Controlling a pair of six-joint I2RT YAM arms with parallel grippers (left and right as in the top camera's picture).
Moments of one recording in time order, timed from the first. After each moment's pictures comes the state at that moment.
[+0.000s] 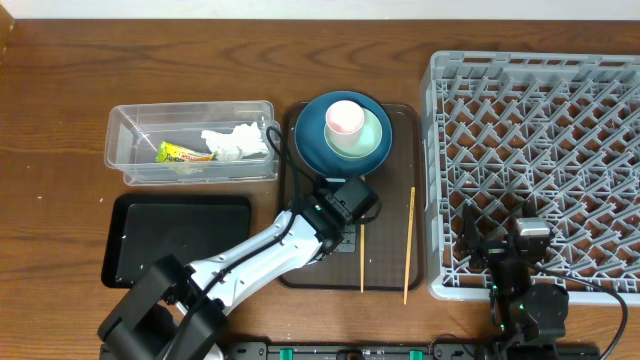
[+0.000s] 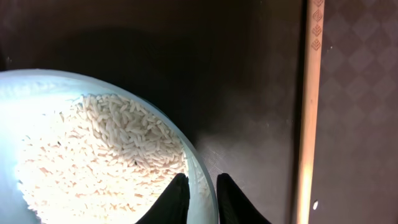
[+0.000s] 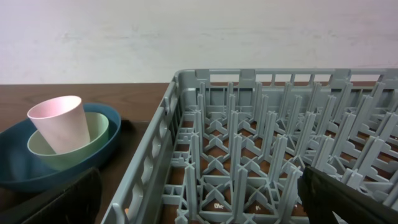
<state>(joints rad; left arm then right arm) -0.82 1.63 0.95 -0.66 -0.08 -0.76 0.07 0.01 0.01 -0.07 0.00 0.07</state>
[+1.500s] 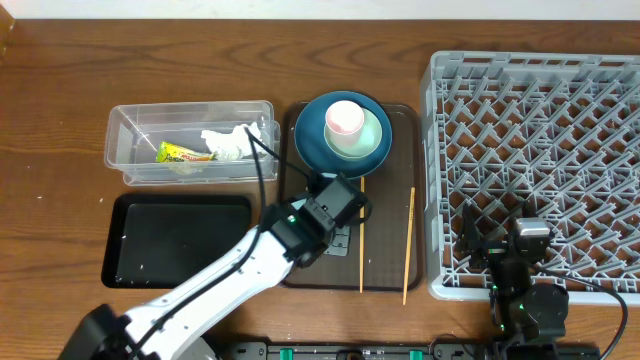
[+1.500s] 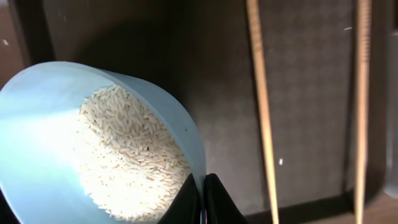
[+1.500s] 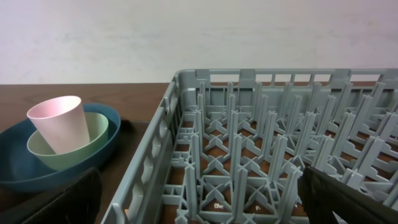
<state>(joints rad) -0.82 1.40 0.95 -0.75 -0.08 -0.65 0.07 0.01 0.01 -0.07 0.00 0.07</state>
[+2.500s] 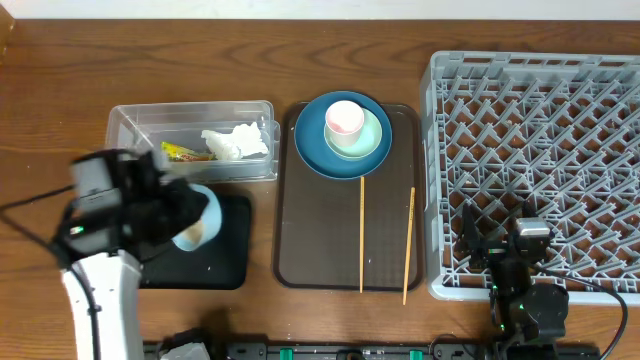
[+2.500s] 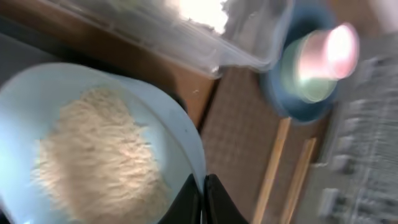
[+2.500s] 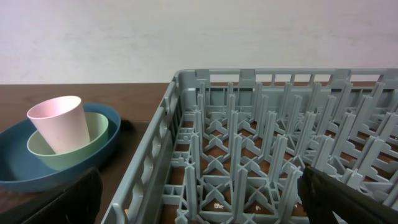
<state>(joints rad) 0.34 1.10 0.95 -1.00 0.57 -0.27 0.07 0.01 0.01 -0.07 0.00 0.07</state>
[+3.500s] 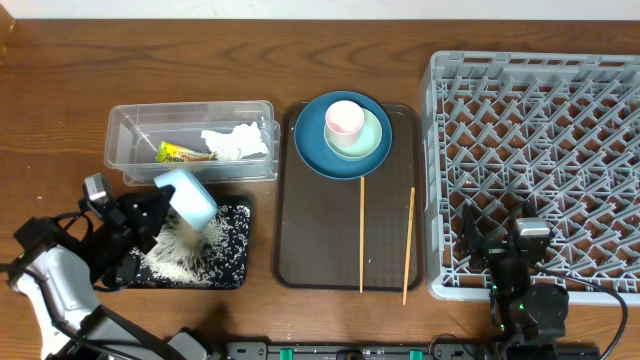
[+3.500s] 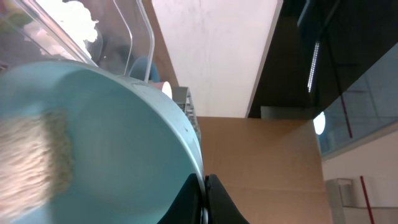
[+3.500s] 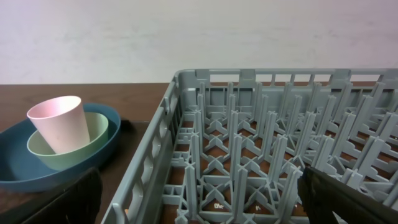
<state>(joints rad) 0.86 1.37 0.78 -1.02 1.48 0.04 0.07 0.01 0.01 -0.07 0.00 0.07</state>
